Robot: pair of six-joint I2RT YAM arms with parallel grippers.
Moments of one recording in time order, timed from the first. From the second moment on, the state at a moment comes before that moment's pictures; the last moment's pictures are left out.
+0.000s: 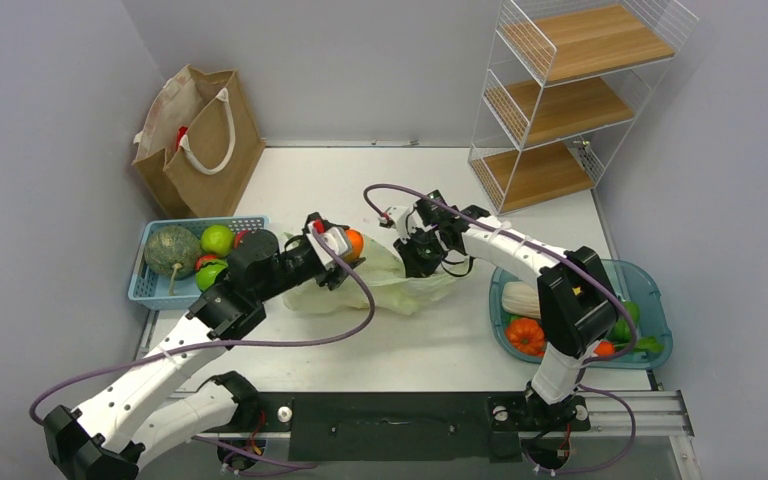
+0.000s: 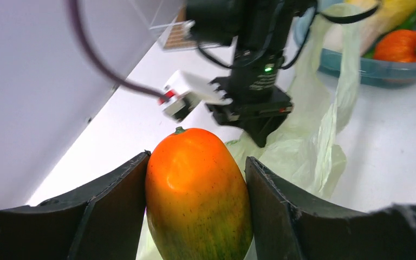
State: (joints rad) left arm -0.70 0.89 0.82 -0.07 0.30 0.37; right arm 0.60 1.75 1.26 -0.63 -0.40 -0.27
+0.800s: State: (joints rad) left arm -0.26 0.90 0.99 0.00 0.07 -0.25; right arm 0.60 1.69 1.23 -0.58 -0.27 -0.34
